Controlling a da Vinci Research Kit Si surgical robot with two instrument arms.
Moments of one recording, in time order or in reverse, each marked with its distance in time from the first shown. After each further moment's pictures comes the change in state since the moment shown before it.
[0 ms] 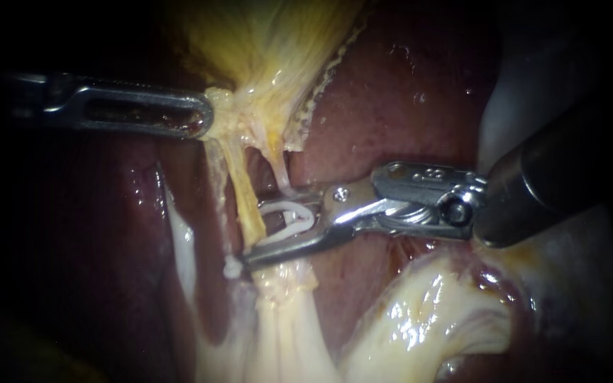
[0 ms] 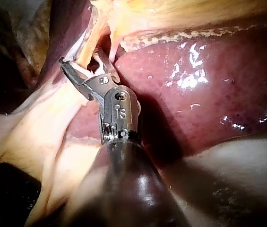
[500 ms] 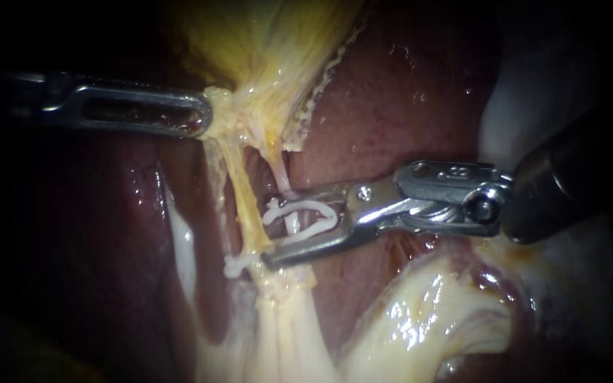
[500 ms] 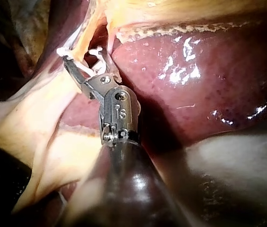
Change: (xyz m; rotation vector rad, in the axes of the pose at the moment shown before) right arm -0.001 0.001 -0.003 -0.028 -0.053 -0.029; left arm 0.000 0.000 0.000 -0.001 0.000 -0.001
